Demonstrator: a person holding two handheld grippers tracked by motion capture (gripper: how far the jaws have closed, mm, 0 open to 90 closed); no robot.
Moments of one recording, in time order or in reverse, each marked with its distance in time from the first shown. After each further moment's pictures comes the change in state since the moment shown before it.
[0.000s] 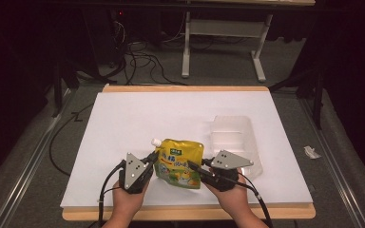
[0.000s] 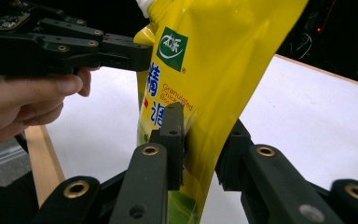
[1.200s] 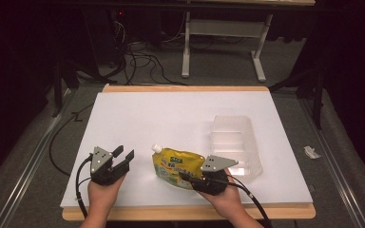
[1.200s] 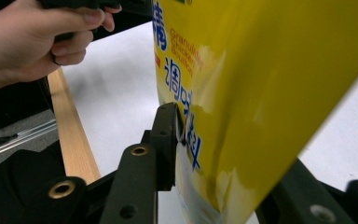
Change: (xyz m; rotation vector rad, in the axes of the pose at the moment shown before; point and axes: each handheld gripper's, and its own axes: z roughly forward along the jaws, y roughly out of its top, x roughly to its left) left arm 0.081 -0.034 -0.015 0.106 0.081 -0.223; right arm 0.004 -0.025 0.028 0.126 0.132 0.048
